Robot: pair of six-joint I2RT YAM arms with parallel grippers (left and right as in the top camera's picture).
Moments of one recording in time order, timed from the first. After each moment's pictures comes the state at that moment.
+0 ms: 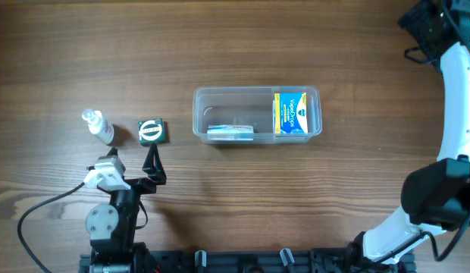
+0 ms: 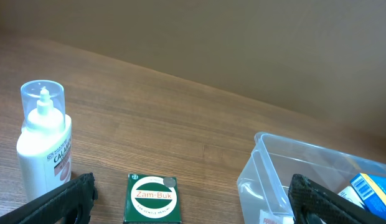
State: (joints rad) left arm 0.05 0.01 0.05 -0.15 0.08 -0.31; right arm -0.22 1.87 1.87 -0.93 0.23 0.64
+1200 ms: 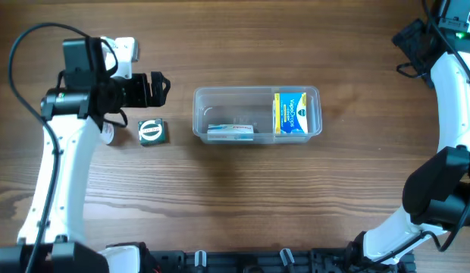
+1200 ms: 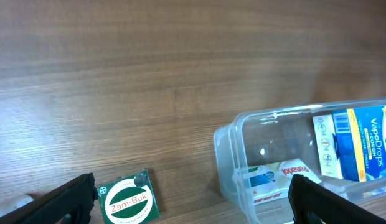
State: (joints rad) left arm 0.05 1.46 1.28 -0.78 0.34 0.01; right arm -0.24 1.87 1.69 -0.82 0.24 0.65
